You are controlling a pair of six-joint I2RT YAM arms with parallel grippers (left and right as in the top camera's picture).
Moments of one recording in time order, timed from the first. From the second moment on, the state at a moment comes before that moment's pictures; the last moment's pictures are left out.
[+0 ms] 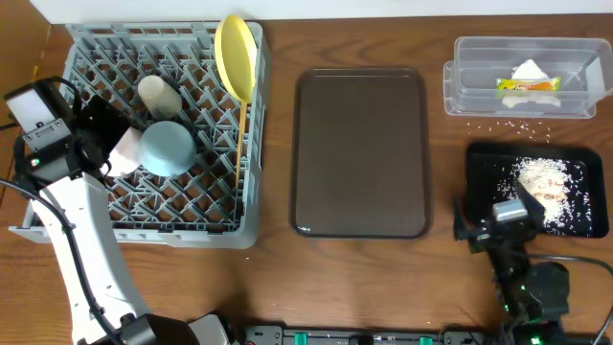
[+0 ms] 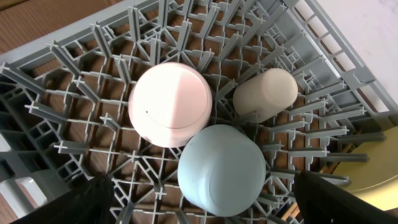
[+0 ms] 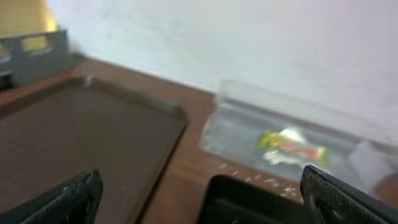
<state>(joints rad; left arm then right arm) 0.51 1.42 1.38 -0.81 -0.03 -0.45 0.17 0.27 0.01 0.21 -0.03 -0.19</state>
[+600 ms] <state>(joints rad) 0.51 1.42 1.38 -0.81 -0.03 -0.45 0.00 0.02 0.01 -0.07 -0.05 -0.19</state>
